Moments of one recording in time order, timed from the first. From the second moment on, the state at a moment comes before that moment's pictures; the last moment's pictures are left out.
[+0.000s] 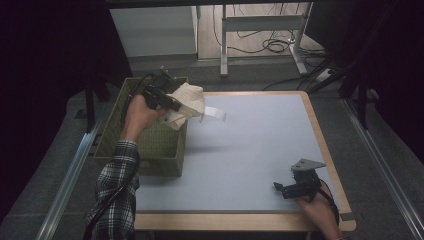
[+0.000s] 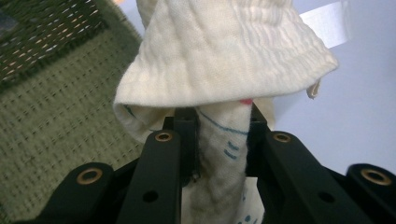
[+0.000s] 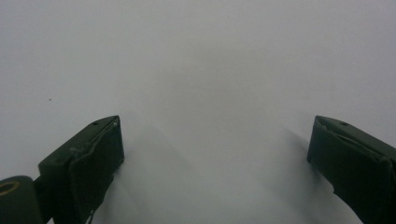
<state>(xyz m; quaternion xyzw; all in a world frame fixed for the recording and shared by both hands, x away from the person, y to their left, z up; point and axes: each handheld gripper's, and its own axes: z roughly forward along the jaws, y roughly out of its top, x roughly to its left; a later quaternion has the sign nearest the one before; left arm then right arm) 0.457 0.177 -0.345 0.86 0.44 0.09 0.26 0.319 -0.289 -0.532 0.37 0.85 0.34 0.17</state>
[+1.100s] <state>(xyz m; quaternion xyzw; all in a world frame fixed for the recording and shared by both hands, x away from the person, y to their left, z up) 0.472 0.061 -0.382 0.90 0.36 0.05 0.26 0.319 -0.289 -0.532 0.37 0.85 0.34 0.17</state>
